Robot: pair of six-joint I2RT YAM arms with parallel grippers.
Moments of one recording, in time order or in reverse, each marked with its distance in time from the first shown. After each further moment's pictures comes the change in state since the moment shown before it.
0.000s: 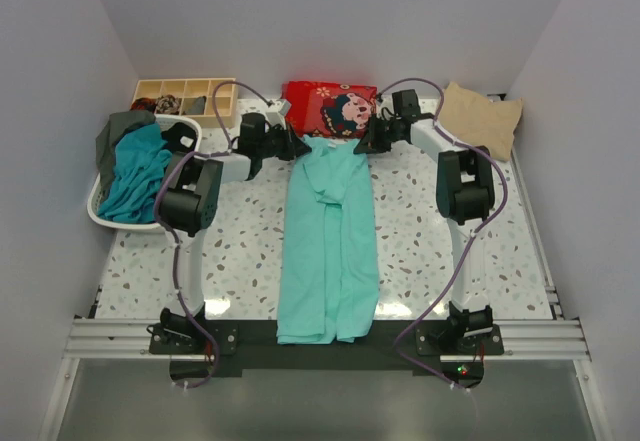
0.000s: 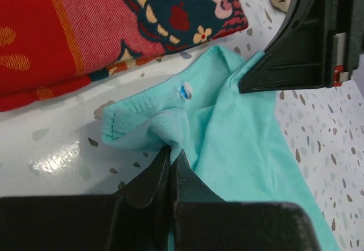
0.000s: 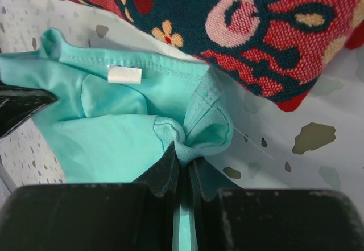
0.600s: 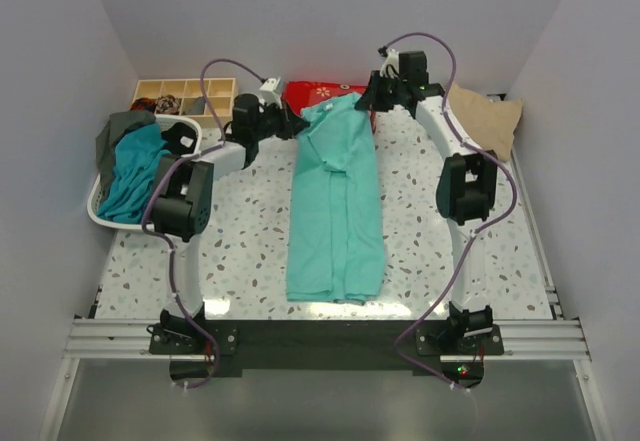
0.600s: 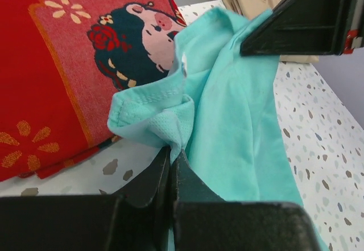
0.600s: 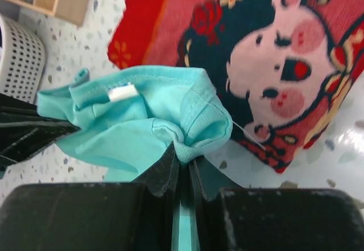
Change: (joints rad) left arm 0.008 -0.101 0.058 0.012 -0.019 0.036; right arm 0.000 -0.018 0.277 -0.051 0.059 -0.052
